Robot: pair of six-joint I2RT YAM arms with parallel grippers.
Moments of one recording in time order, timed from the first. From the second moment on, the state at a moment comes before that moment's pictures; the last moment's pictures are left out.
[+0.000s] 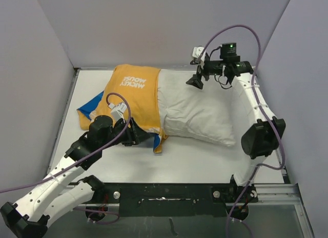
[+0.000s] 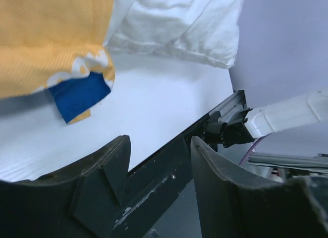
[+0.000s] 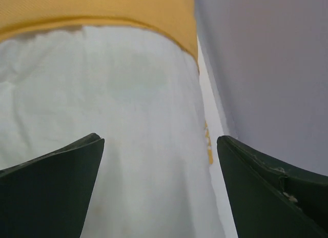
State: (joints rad) left arm -0.65 0.75 0.68 -0.32 0.27 -0.88; right arm 0.20 1.73 1.84 -0.71 -0.90 -0.94
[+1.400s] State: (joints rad) left arm -0.63 1.99 2.13 -0.89 -0.25 -0.01; right arm 0.31 1.45 1.09 -0.12 -0.75 -0.61
